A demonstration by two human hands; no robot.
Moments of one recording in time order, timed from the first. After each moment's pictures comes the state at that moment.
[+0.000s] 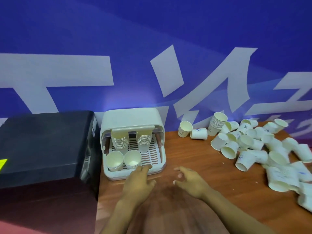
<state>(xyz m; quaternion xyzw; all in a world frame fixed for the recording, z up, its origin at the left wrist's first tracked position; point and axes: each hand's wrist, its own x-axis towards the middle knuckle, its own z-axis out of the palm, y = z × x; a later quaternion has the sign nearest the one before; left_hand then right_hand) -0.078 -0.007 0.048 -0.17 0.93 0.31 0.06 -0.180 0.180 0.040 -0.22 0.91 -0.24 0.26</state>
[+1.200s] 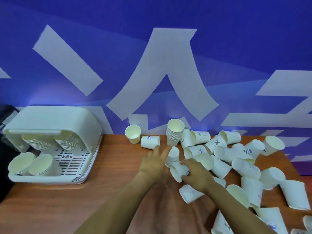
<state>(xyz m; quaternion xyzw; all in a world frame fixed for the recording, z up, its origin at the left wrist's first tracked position) -0.398 0.267 0.033 -0.15 0.97 0.14 0.11 -0.484 0.427 0.007 -0.31 0.90 -0.17 0.25</state>
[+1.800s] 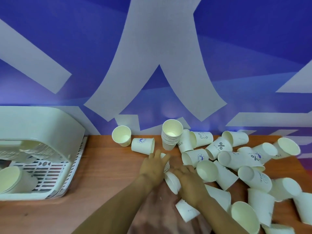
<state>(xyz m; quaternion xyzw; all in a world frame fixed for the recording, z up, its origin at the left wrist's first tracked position) -0.462 0.254 -0.036 -0.12 0.98 0.09 0.16 -0.508 0.409 -0.040 -0.41 0.88 -0.10 0.21</state>
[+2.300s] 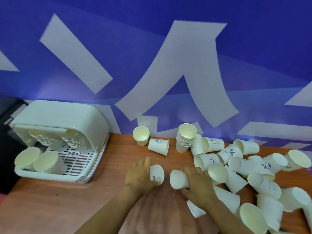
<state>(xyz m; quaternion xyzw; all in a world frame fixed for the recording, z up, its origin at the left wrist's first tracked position) -0.364 0.218 -0.004 -0.28 0.93 0.18 0.13 -0.475 0.402 -0.012 -0.40 0.90 -0.07 0.15</state>
